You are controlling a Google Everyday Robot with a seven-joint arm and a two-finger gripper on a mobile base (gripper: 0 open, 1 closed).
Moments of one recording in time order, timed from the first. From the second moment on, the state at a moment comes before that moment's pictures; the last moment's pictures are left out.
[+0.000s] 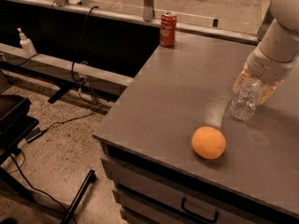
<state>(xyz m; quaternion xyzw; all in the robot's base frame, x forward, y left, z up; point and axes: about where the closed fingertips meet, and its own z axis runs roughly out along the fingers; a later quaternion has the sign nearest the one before) 0.555 -0.289 0.846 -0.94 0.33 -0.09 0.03</state>
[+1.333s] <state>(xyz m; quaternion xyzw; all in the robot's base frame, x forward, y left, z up) 0.618 -0.263 0.899 -0.92 0.26 -0.13 0.28</state>
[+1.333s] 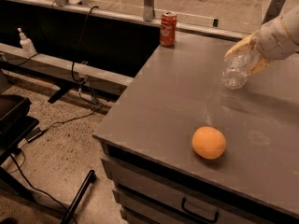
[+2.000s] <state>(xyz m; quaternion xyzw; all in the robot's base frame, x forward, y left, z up) 0.665 -0.217 0.922 -0.84 0.30 -0.14 0.42</state>
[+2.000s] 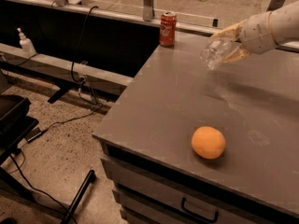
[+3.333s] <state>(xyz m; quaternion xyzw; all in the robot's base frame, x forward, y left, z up) 0.694 -0.148 0.909 -0.78 0.38 -0.21 0.46</state>
